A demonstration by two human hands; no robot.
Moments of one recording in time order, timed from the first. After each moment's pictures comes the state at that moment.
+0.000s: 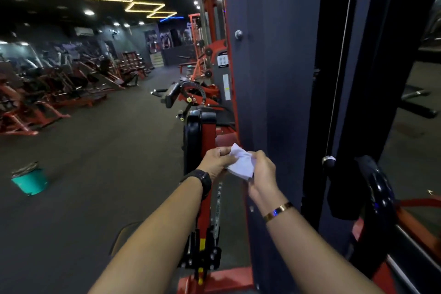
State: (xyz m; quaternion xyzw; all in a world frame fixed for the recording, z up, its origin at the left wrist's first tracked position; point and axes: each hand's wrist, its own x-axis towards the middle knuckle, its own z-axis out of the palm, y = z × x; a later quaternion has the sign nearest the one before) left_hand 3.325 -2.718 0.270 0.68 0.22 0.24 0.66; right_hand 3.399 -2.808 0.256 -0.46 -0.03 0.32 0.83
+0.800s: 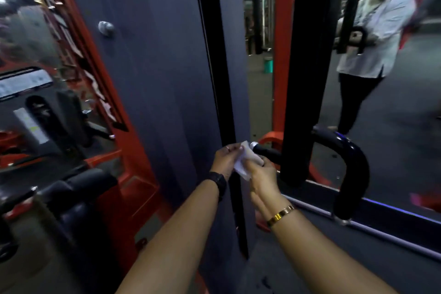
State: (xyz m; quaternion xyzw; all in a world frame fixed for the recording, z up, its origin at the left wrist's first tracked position) left_hand 3.527 -2.734 0.218 0.64 -0.02 -0.07 0.76; right_hand 3.478 -2.808 0.216 -0.50 0.23 -0.10 0.83
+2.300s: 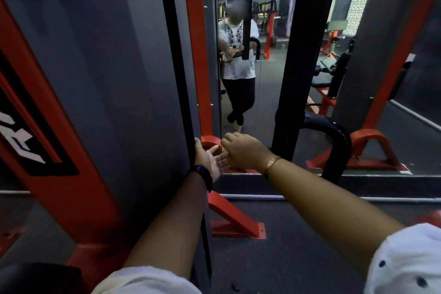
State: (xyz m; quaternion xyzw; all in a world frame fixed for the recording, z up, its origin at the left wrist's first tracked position) left_hand 3.625 -2.746 0.192 0.43 0.02 -0.38 0.82; right_hand 3.561 -2.861 0.223 -0.96 -0.11 -0.17 -0.21
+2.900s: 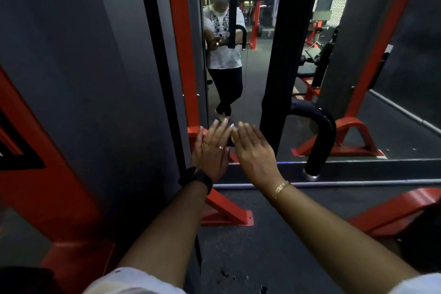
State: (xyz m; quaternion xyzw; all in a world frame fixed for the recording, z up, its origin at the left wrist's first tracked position) left_hand 3.606 -2.756 0.151 0.77 -0.48 0.34 0.24; right_hand 3.496 -2.858 0.182 -0.89 0.06 -0.40 -0.22
